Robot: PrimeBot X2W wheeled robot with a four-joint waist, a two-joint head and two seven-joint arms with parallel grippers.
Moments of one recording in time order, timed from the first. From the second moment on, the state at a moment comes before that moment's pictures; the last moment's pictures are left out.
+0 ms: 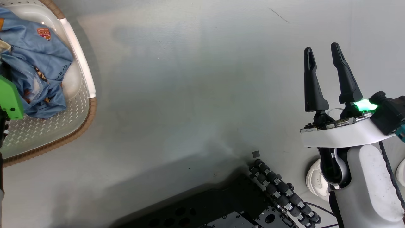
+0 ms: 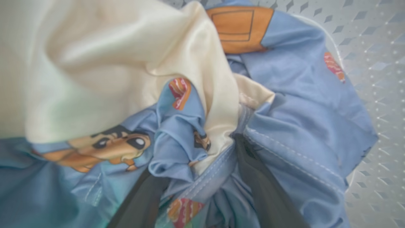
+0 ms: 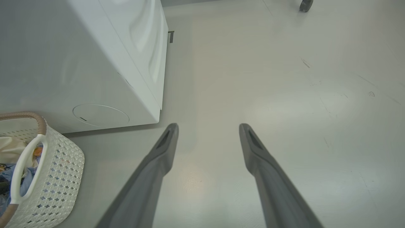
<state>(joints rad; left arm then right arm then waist) -0.71 0.37 -0.01 0.66 -0.19 -0.11 0.22 -0.30 -0.04 0.17 -0.02 0.36 0.12 -0.26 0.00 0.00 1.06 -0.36</state>
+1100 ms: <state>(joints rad) -0.65 0.11 -0.02 0.84 -0.25 -0.11 -0.19 -0.34 -0.05 0.01 0.02 0.30 0.12 -0.26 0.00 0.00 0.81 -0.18</state>
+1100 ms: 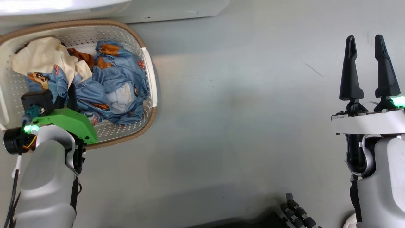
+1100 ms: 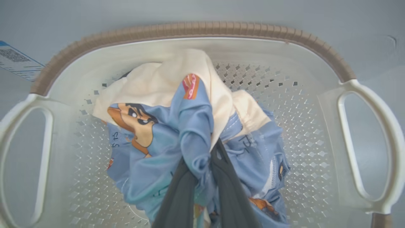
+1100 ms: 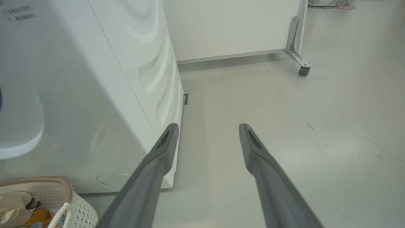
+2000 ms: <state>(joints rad) -0.41 0.04 -0.04 0.65 -0.30 -0.12 -0.25 -0.10 -0.08 0.00 0.07 0.29 0.12 -0.26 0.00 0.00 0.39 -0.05</state>
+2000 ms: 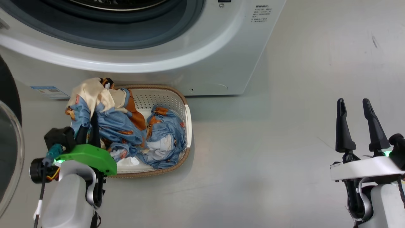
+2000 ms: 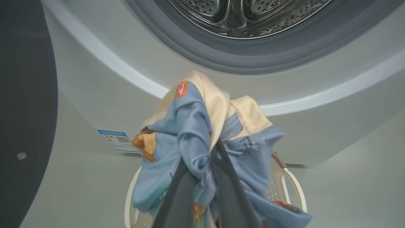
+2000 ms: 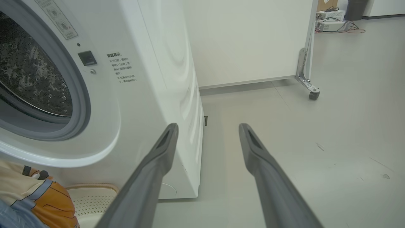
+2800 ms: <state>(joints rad) -0.08 0.04 -0.06 0.37 -0.33 -0.12 -0.25 0.08 -0.09 0.05 0.08 0.28 0.12 -0.26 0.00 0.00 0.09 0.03</state>
